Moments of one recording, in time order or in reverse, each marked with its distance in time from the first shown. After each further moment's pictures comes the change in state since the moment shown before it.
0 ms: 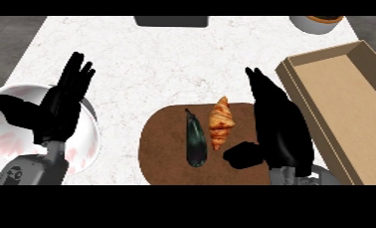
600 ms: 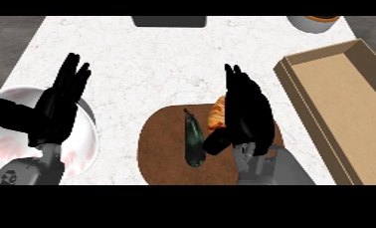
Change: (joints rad) left arm 0.020 -0.004 0.023 -0.025 -0.003 -0.015 0.009; right arm -0.084 0.148 -0.005 0.208 0.063 0.014 0.025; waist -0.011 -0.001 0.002
